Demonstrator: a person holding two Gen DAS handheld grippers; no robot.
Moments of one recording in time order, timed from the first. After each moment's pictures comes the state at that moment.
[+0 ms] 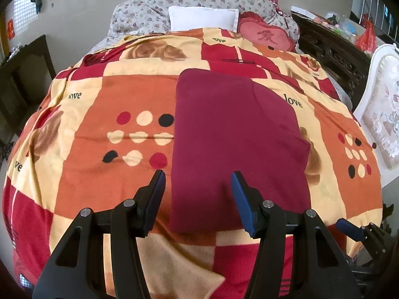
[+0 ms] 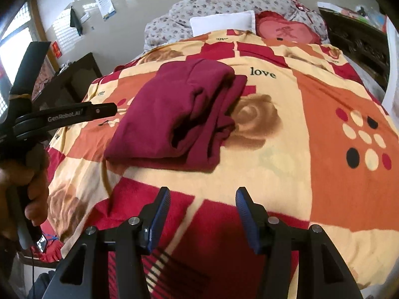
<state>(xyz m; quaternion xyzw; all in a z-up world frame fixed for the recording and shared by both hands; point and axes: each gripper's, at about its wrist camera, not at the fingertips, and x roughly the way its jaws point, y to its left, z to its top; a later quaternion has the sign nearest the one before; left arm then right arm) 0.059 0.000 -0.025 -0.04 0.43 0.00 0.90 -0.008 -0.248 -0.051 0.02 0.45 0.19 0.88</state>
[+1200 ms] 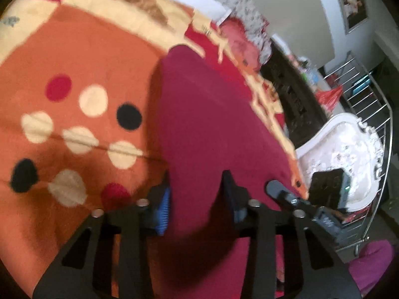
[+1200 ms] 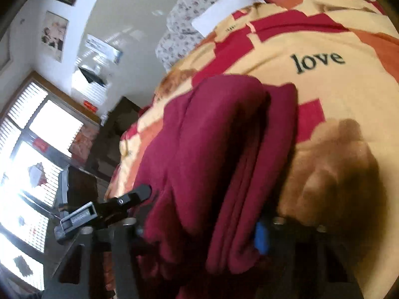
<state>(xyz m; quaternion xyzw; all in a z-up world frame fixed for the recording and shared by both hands) 0.147 0.078 -0.082 -0.30 0.43 -0.19 0.83 0.164 -0.235 -0.091 0.27 0.42 0.34 0.80</state>
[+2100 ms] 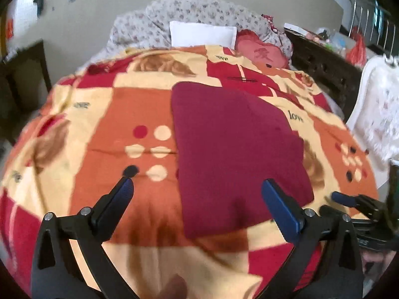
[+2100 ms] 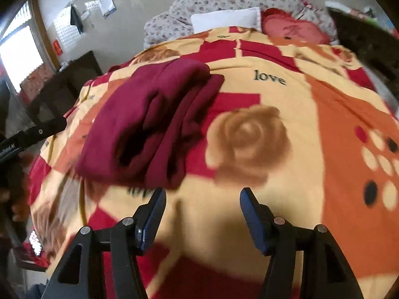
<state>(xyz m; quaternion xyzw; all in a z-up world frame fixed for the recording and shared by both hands) 0.049 0.050 -0.027 -0.03 0.37 -0.02 0.93 0.042 -0.238 -0.066 0.02 0.44 0.19 0.88</state>
